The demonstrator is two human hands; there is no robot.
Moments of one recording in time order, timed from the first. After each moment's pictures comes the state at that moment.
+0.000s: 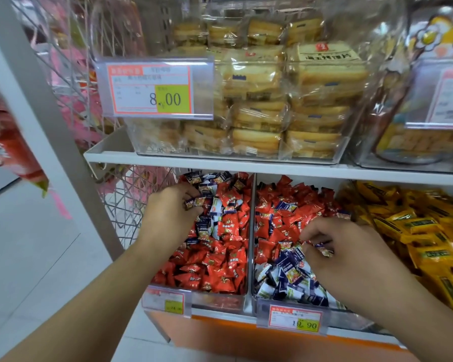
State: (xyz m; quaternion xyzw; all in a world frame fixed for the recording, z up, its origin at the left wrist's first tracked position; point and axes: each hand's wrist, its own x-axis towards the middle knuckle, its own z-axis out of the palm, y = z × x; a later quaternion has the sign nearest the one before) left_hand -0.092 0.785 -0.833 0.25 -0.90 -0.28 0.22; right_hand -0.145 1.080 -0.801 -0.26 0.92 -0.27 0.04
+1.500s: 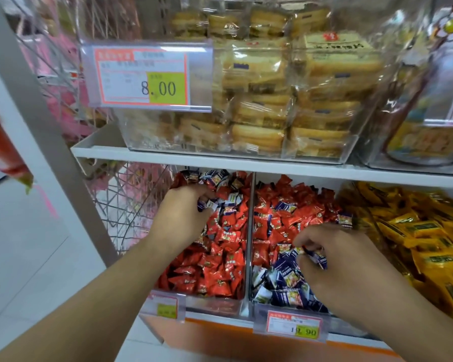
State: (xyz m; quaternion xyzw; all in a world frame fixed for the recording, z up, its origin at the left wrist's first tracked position) left_hand -0.113 0.794 -0.842 0.17 -0.94 -0.22 0.18; right_hand -0.143 1.075 -0.800 -0.30 0.93 -0.20 0.05
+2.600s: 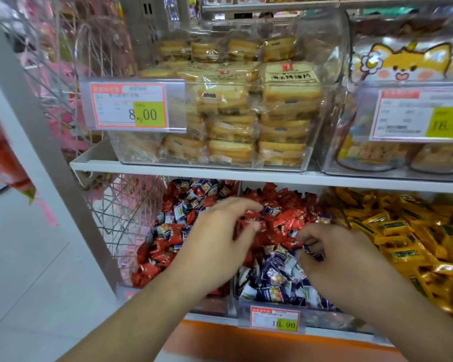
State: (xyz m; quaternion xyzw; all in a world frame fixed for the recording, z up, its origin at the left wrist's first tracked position) left_hand -0.080 0.895 -0.796 0.04 -0.93 -0.31 0.17; right_hand -0.146 1.099 -0.787 -0.23 0.94 -0.22 0.07
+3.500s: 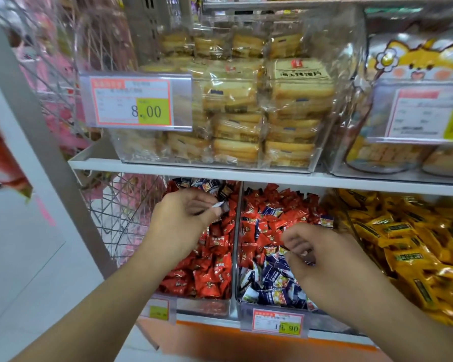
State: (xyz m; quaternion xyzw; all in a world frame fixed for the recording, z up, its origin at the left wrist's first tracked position) left_hand -0.094 0.830 -0.817 0.18 -0.83 -0.48 0.21; right_hand -0.143 1.084 -0.797 -0.29 0.91 -0.28 0.07
